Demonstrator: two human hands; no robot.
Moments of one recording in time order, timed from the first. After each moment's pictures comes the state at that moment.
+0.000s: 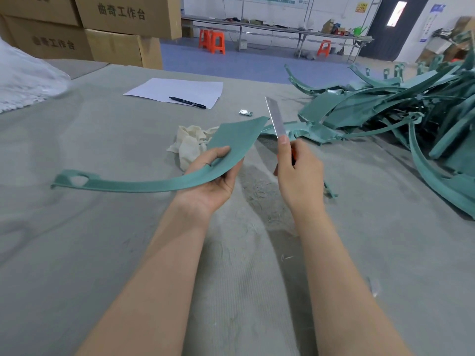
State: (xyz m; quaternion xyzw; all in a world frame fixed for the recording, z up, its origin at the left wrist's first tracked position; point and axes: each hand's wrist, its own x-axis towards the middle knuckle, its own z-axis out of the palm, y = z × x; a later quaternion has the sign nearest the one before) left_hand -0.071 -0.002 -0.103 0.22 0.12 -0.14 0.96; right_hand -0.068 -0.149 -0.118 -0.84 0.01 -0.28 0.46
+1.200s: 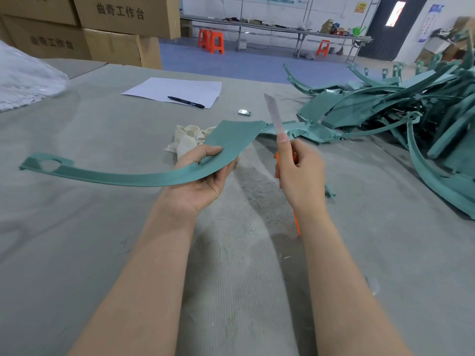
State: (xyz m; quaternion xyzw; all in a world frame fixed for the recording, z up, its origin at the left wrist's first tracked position) left_hand -0.073 0.012 -0.102 0.25 0.09 -0.15 0.95; right_hand -0.071 -0.150 -0.112 -0.80 -0.02 -0.29 0.52
